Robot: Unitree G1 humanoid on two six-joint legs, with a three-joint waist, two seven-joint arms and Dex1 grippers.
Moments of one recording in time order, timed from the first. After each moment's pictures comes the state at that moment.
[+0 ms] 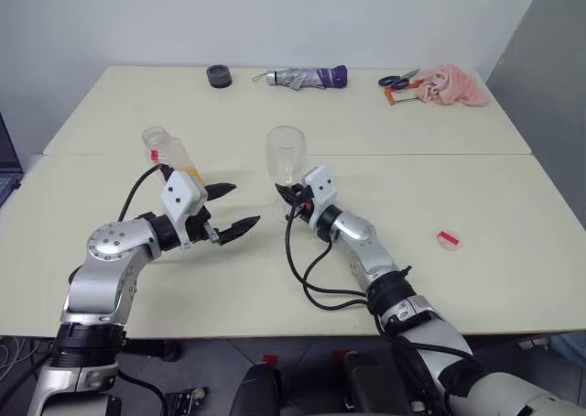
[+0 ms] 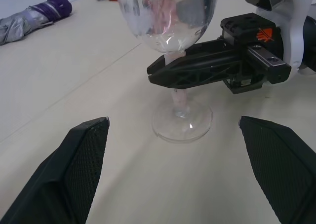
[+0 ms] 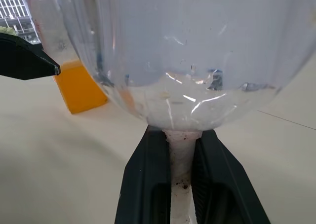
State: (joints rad) left arm -0.29 0.67 0.11 -0.03 -0.36 0.25 -0.92; right arm -0.75 0.13 0.14 0.76 0.06 -0.20 0.48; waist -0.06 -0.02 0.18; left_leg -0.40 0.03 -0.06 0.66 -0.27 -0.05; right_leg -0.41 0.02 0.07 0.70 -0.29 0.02
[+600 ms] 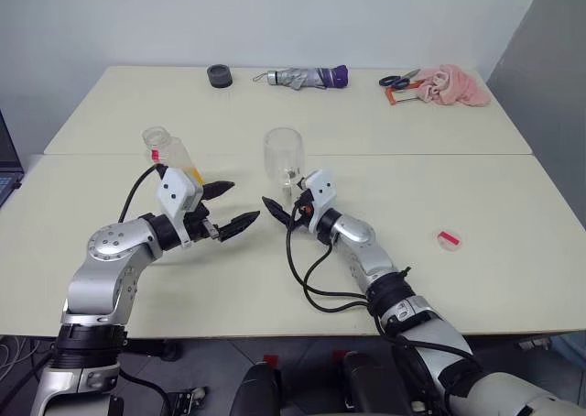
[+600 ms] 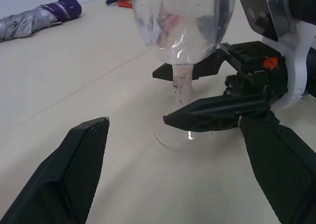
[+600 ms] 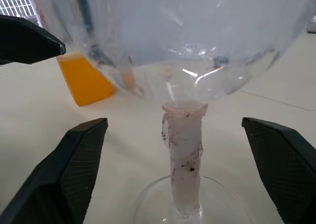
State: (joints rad) left arm -0.29 0.66 0.12 -0.05 -0.42 0.30 -0.88; right arm -0.73 0.13 0.13 0.76 0.09 -0.18 0.50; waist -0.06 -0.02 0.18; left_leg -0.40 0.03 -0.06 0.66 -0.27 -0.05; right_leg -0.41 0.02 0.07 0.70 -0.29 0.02
